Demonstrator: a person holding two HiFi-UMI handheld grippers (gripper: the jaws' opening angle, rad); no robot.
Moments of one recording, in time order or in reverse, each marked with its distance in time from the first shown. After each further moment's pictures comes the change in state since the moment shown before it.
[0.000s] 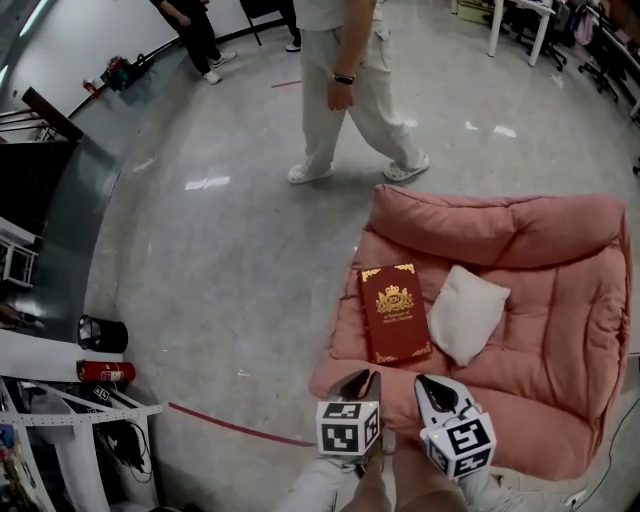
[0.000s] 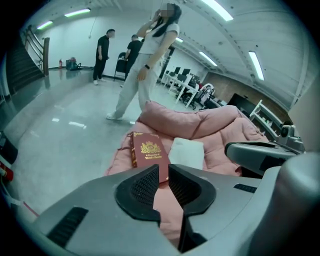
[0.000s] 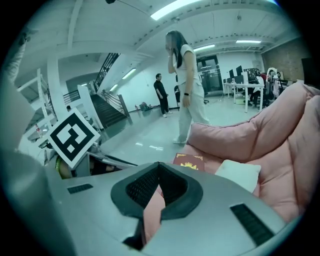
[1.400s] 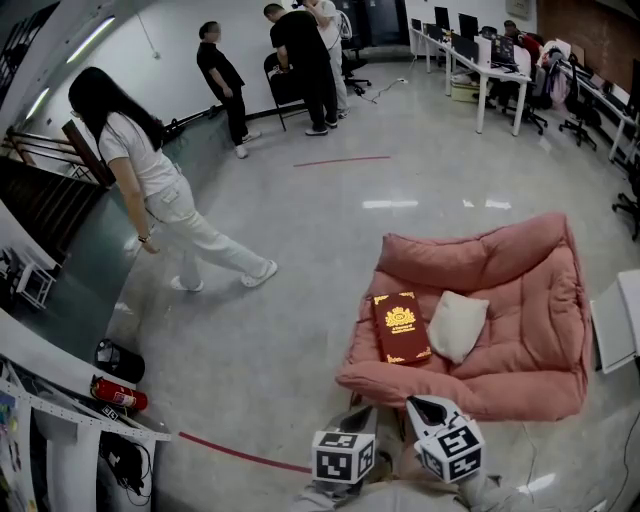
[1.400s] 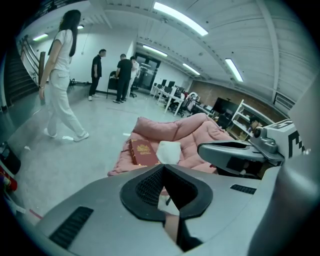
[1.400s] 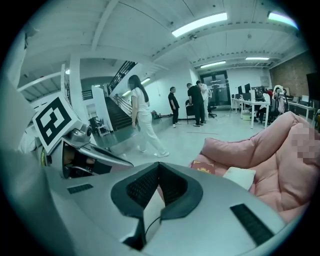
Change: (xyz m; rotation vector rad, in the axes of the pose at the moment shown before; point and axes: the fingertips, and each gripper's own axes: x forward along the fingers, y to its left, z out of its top) left arm -0.199 -0.050 -0.064 0.118 -0.123 -0.064; right arm -0.121 0.140 -0.006 -0.123 -0.113 0.033
